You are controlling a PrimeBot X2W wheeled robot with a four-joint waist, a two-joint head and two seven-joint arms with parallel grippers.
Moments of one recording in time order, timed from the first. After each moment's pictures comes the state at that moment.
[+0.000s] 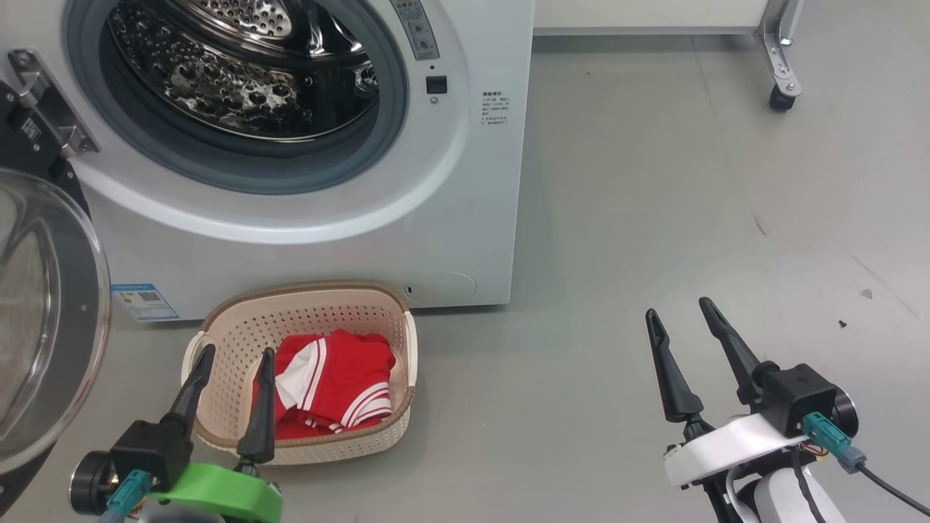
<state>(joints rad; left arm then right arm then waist) -0.02 0.04 -0.07 0.18 -0.25 -0.11 -0.25 -0.03 -0.05 0.19 0.14 0.23 0.08 -0.25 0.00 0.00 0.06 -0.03</state>
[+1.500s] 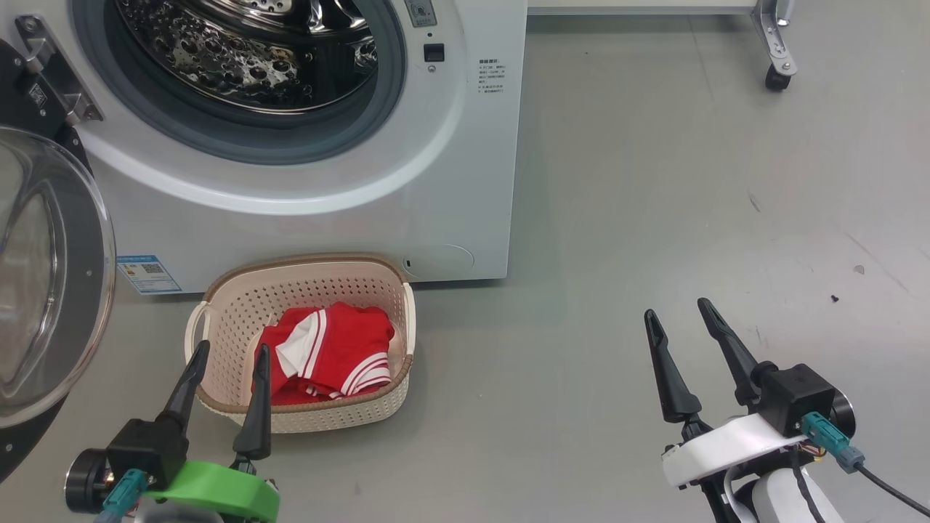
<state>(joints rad) -0.02 0.04 -0.06 0.17 -0.24 -0.10 -0.25 -0.03 -0.05 0.20 0.15 0.25 0.08 -0.25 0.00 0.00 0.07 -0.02</state>
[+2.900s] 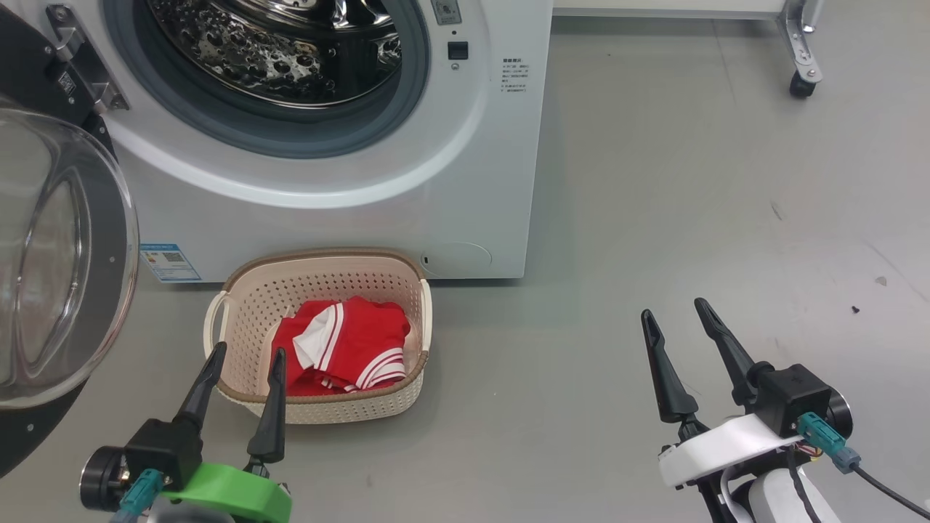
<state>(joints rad) -0.02 0.04 -0.09 0.17 -0.24 -0.10 -0.25 -0.03 -0.05 0.21 0.15 0.25 0.08 -0.25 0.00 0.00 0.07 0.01</state>
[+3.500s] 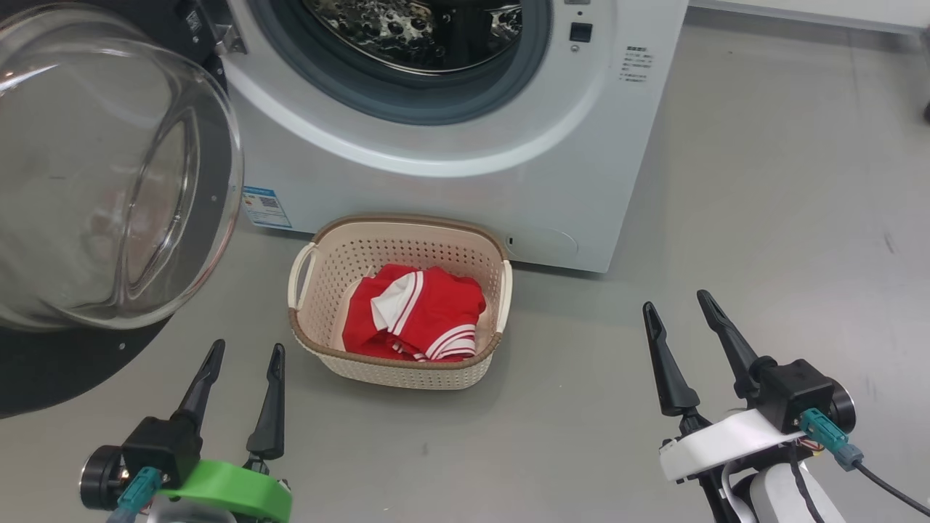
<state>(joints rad) -0.02 0.04 -0.10 0.17 -0.26 -0.09 -0.25 -0.04 -0.05 0.21 0.13 0.24 0.09 -0.25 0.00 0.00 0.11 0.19</state>
